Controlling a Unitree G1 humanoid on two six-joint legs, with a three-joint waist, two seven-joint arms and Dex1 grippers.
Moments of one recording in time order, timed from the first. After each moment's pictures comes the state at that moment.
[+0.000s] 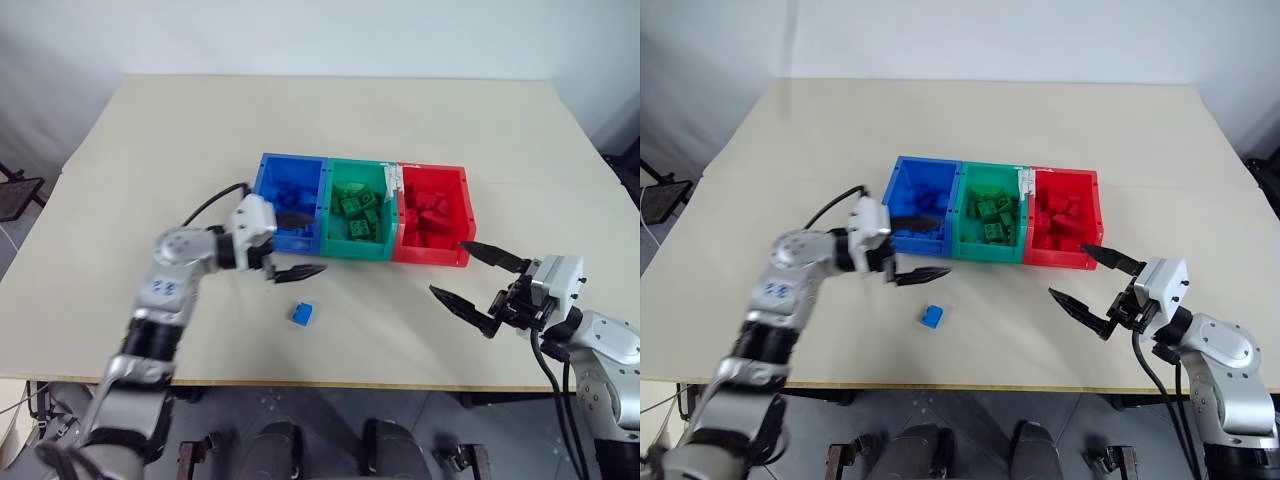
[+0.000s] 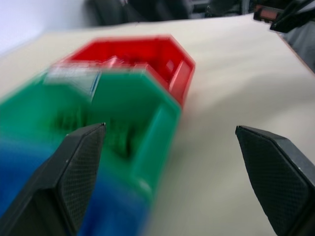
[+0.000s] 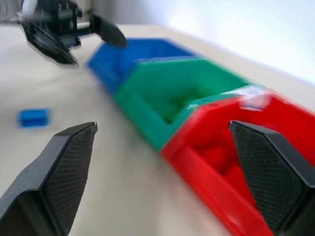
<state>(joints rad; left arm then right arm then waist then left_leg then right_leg) -0.52 0.56 -0.01 0.06 -0.34 0.20 -1.11 -0.06 -0.68 -0.24 -0.18 0.55 0.03 1.07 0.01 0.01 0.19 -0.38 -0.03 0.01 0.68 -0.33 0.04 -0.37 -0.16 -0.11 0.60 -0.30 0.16</state>
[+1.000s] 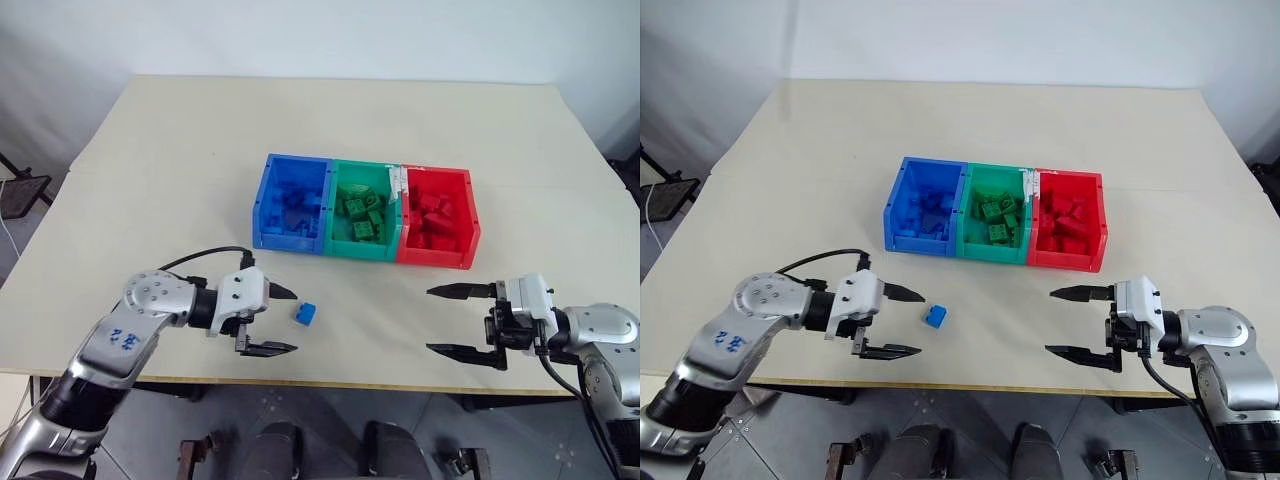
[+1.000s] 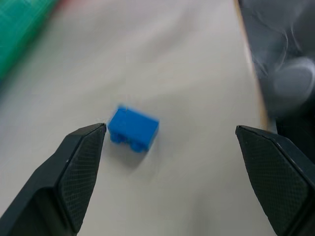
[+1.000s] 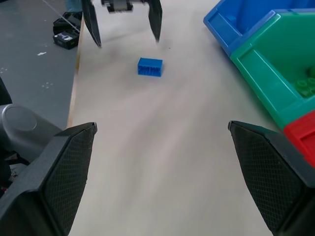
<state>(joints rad) -0.41 0.76 -0.26 -0.14 -0.23 0.28 -1.16 -0.08 -0.78 -0.16 -0.08 0.54 0.04 1.37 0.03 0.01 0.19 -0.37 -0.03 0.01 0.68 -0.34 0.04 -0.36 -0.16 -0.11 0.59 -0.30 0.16</state>
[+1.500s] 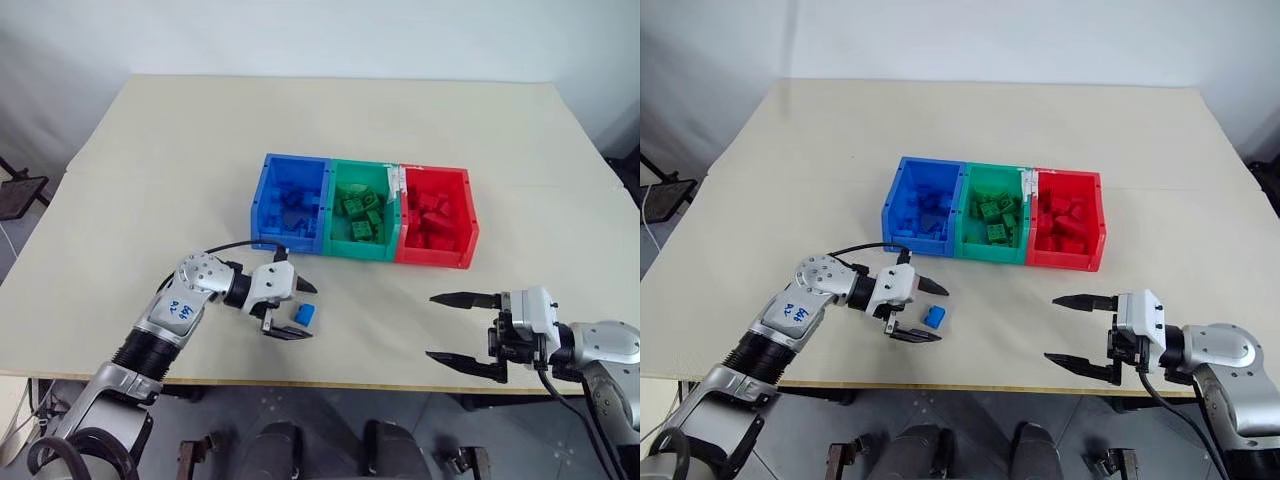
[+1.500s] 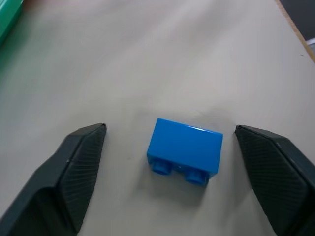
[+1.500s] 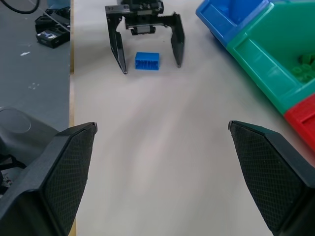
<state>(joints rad) -0.59 0.58 -0.34 0.21 -0.11 0.05 -1.24 0.04 -0.78 -0.18 -0.20 0.54 0.07 1.28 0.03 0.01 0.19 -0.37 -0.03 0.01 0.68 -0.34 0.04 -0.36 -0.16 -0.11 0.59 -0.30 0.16</state>
